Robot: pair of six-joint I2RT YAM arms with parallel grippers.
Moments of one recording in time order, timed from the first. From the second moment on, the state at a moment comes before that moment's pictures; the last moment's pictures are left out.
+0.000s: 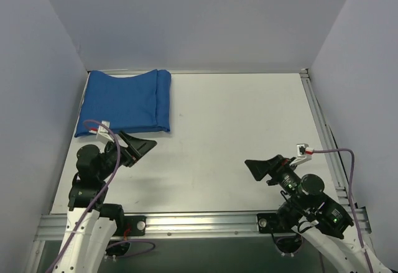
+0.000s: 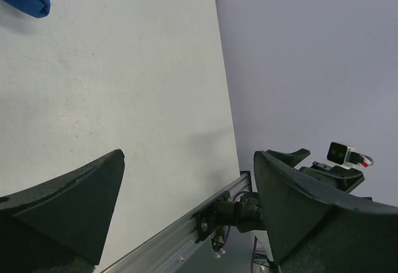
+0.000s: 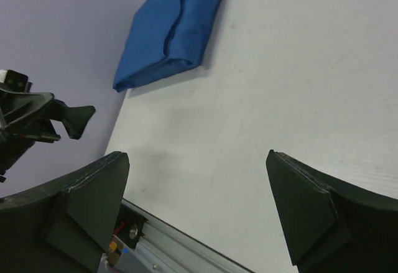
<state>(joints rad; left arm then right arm) -0.10 0.46 0.52 -0.28 0.54 -1.00 0.72 0.03 0.44 -0.51 0.17 0.84</state>
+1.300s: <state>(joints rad) -0.11 0.68 0.84 -0.63 0.30 -0.75 0.79 2.14 1.49 0.33 -0.05 0.62</state>
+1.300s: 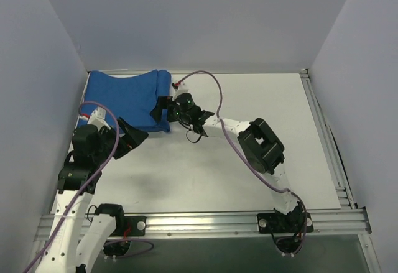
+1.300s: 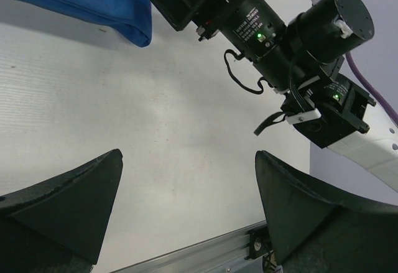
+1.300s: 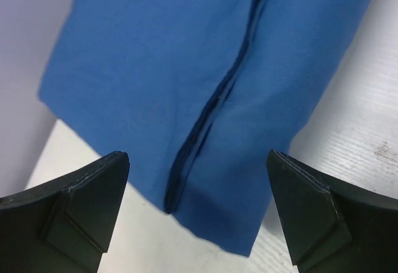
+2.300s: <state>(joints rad) -0.11 0.78 0.93 -0.71 0.24 -0.68 0.78 2.32 1.74 0.14 0.12 0.61</state>
